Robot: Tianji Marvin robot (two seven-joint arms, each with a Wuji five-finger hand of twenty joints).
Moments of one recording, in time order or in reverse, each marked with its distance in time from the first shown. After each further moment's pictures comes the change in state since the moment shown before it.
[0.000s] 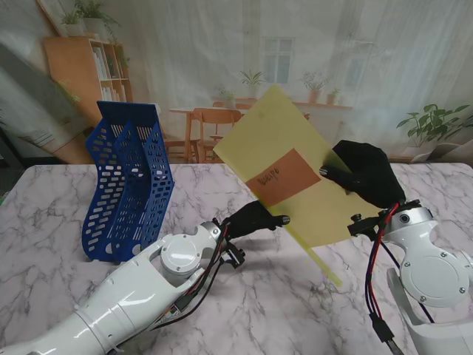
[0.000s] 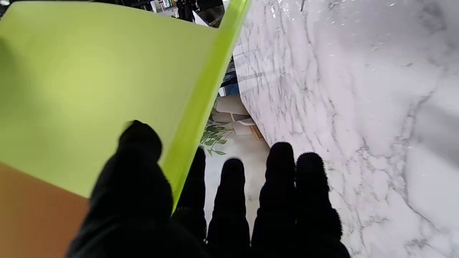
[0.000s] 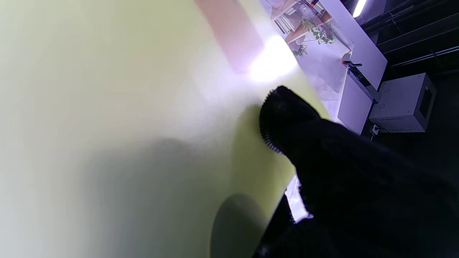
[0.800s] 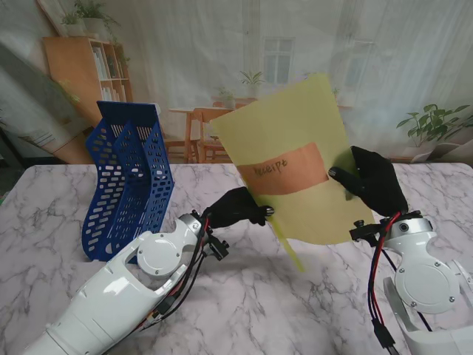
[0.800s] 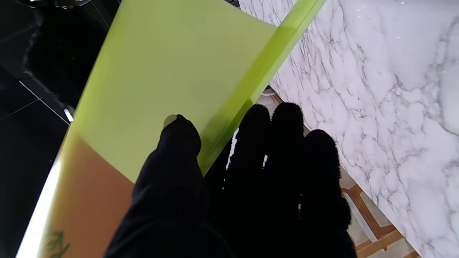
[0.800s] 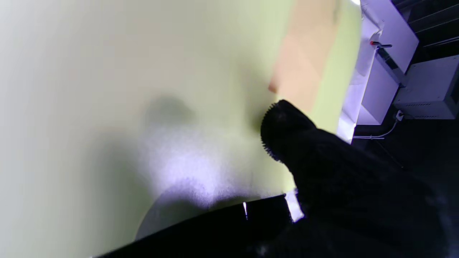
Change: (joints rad) left arm 0.128 0.071 -0.175 -0.222 0.147 0.000 0.001; right arm -0.030 -0.015 -0.005 0.059 -0.037 -0.016 -0.108; left_hand 0.257 -0.016 -0.043 -0.007 0.166 0.218 0.369 0.233 0.462 0.176 0.229 0.170 0.311 0.038 0.298 0.147 0.211 0.092 0.287 0.087; right_hand 0.011 0.135 -0.076 0.000 -0.103 -0.002 0.019 0.053 -0.085 0.003 0.000 -0.034 -0.004 0.009 -0.222 -0.078 -0.139 0.013 -0.092 0.022
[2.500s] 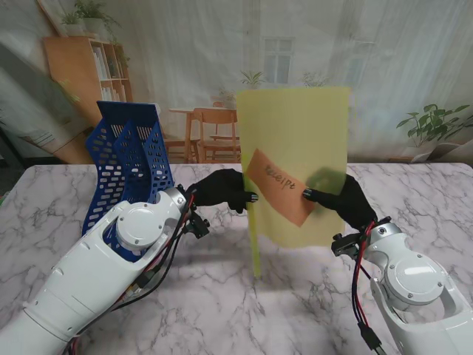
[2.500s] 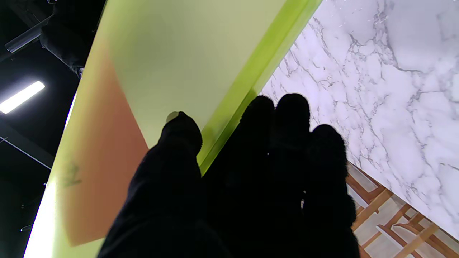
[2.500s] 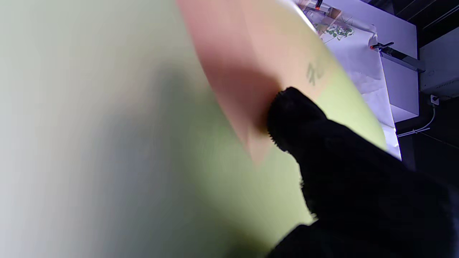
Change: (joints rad) left arm -0.089 0.062 -0.062 -0.047 0.070 0.127 -0.153; right arm 0.055 0.017 -0.083 0.119 0.284 0.066 0.180; left_hand -0.032 -0.053 0.095 0.000 0.025 0.076 0.008 0.058 0.089 0.013 0.055 0.013 0.104 0.020 0.064 0.035 0.087 0.046 0.068 0.025; right_hand -0.012 -0.082 -0.027 0.024 0.004 -0.186 -0.021 -0.135 0.125 -0.076 -0.251 -0.235 -0.037 0.020 -0.466 -0.177 -0.026 -0.021 -0.198 -0.120
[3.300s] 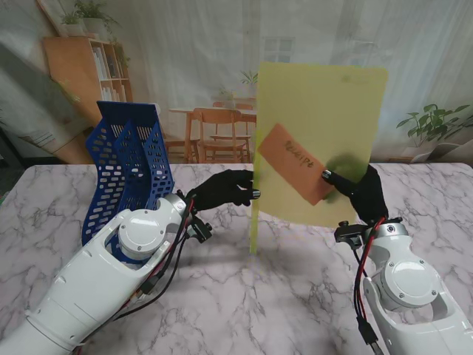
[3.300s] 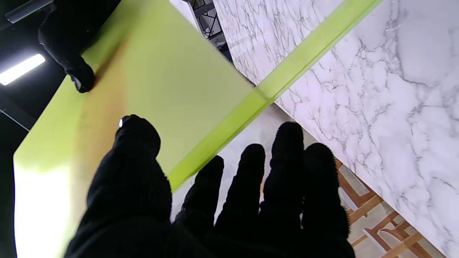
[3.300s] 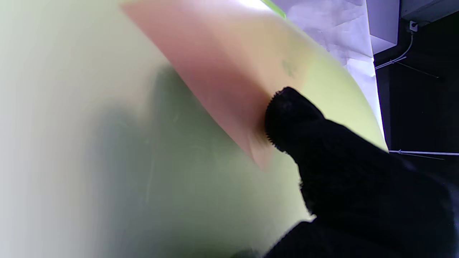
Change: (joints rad) left arm 0.045 -0.020 -0.018 -0.003 -0.043 0.014 0.047; right arm -0.003 -0.060 0.006 -0.003 0.073 -0.062 -0.209; left_hand -0.246 0.030 -0.045 0.021 -0.236 -0.105 -0.500 -0.336 -0.447 0.014 -0.247 -0.103 -0.290 0.018 -0.197 -0.044 -0.238 -0.040 -0.195 -0.001; right_hand 0.001 -0.006 0.024 -0.001 -0.001 0.000 -0.002 0.079 -0.001 -0.006 0.088 0.178 0.023 -0.021 0.154 0.116 0.076 -0.032 0.019 0.008
